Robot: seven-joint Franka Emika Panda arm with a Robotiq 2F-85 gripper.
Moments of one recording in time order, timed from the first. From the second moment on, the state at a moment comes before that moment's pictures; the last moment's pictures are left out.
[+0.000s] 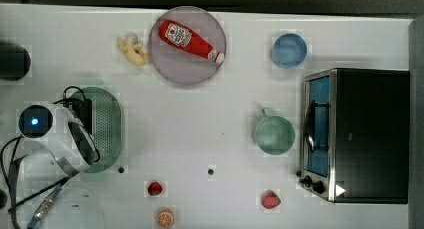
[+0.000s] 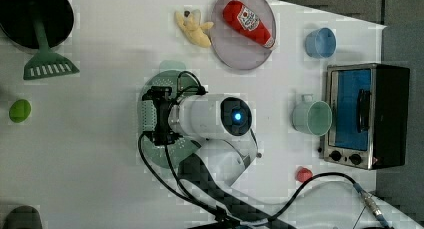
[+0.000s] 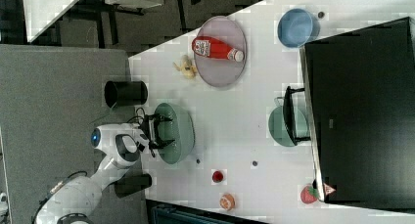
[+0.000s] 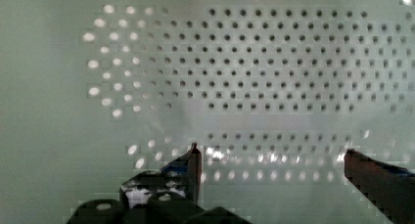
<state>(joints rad) 0.56 0.68 0.14 -1.91 0.08 1.07 1.33</state>
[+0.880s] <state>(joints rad) 0.61 0.08 -0.30 -1.88 0.03 0.40 0.55</state>
